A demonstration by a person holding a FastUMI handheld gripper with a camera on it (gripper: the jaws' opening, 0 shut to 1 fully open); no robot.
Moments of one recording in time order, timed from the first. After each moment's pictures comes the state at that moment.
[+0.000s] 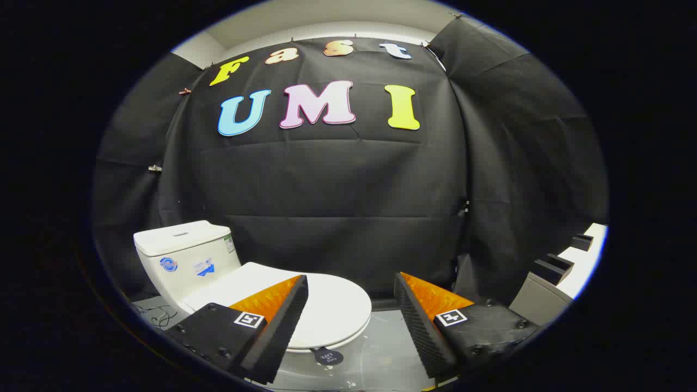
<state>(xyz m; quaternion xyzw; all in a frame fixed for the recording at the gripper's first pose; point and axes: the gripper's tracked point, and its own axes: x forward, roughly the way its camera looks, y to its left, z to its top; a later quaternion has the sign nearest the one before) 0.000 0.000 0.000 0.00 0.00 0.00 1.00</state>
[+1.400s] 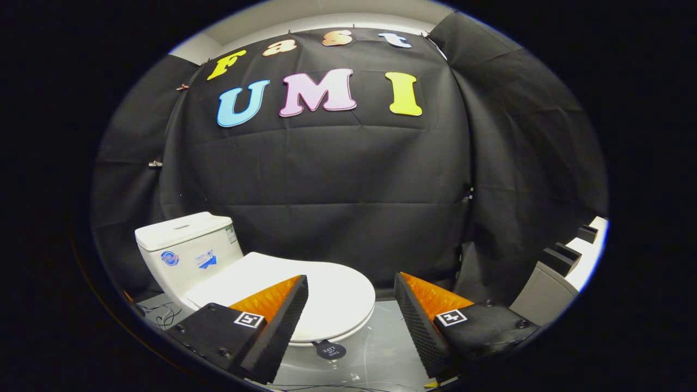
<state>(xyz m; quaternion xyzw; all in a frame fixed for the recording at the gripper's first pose) 0.006 -0.002 -0.031 0.01 0.05 0.01 1.00</state>
